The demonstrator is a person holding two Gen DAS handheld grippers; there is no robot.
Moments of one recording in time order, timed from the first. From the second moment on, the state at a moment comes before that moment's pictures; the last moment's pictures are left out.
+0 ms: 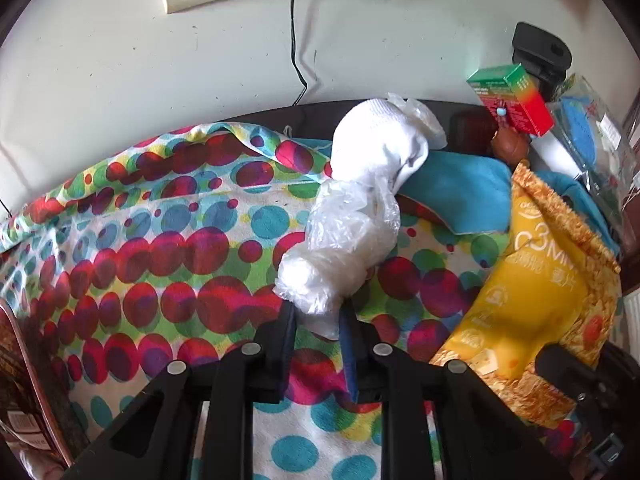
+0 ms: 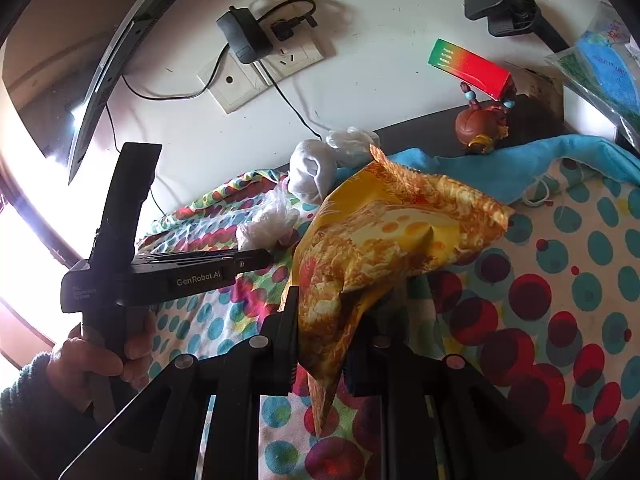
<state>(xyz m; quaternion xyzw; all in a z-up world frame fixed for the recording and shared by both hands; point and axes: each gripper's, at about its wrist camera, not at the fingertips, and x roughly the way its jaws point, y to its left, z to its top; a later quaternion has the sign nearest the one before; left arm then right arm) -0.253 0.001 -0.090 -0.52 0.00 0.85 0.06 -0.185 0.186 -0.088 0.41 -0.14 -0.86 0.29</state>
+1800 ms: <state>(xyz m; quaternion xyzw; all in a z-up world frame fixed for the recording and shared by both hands) -0.099 -0.051 -0.015 -0.47 -0.03 0.88 -0.06 -0.176 0.173 -0.083 0.37 -0.08 -0.90 0.23</state>
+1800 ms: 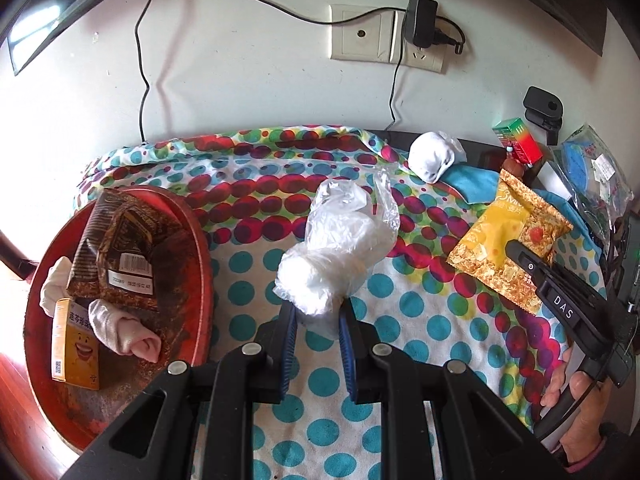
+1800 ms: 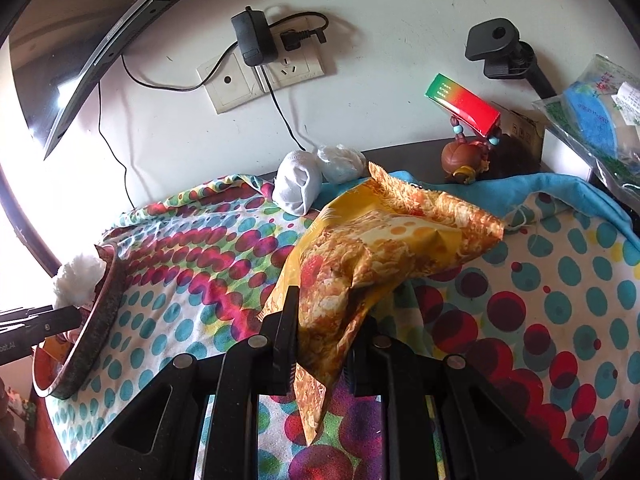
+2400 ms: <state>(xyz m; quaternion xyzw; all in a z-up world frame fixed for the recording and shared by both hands) -0.064 -0.105 0.008 -0.45 -0.05 0.88 -0.13 -0.173 0.169 -0.083 0.37 -0.07 -0.90 0.22</state>
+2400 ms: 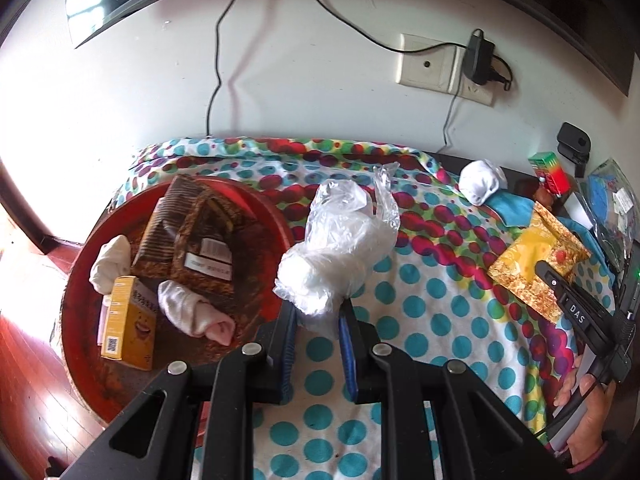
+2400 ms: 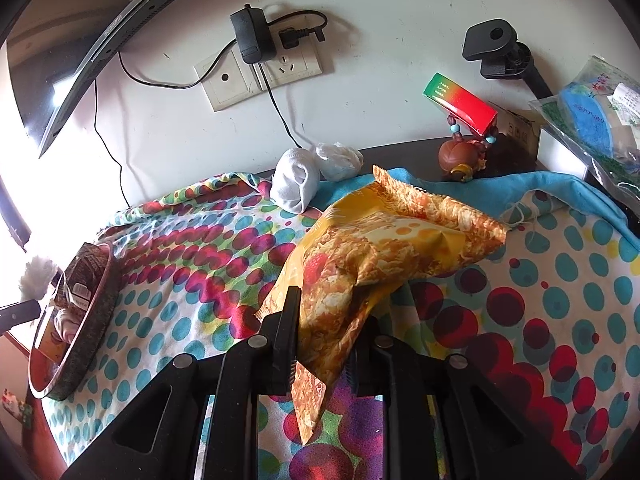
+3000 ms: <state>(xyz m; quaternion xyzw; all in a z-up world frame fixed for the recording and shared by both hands) -0.047 -0.170 -0.014 -0.47 -0.09 0.86 -0.19 -0.174 0.167 -0.083 0.38 -0.06 -0.90 0.21</state>
